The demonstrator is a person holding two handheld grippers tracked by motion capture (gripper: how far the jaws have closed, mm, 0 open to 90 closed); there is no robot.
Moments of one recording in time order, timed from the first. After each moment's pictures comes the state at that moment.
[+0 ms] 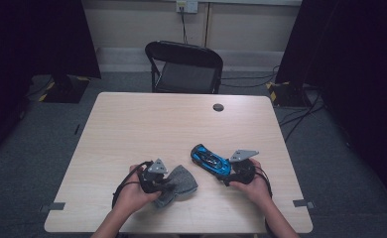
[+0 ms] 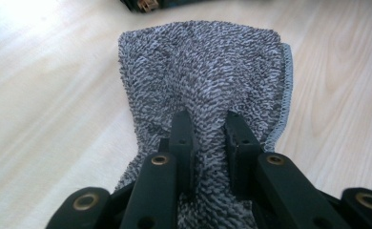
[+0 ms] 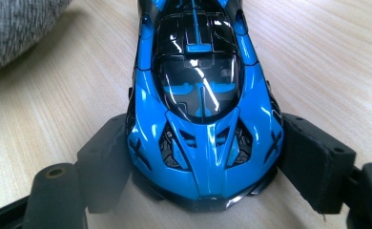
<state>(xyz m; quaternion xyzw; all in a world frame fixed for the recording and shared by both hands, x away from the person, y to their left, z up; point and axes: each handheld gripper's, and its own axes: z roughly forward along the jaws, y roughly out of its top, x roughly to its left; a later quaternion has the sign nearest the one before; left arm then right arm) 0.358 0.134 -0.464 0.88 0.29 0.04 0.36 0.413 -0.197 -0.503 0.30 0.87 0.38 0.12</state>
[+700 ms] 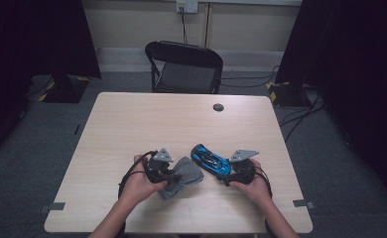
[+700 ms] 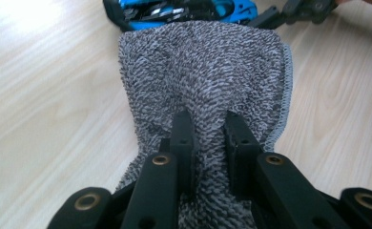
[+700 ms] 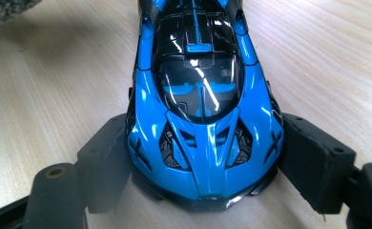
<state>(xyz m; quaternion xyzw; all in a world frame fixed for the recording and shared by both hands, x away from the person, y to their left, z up) 0.377 0.112 -0.441 0.88 0.30 0.04 0.37 0.413 -0.197 -0.503 0.29 0.87 0.38 0.12</state>
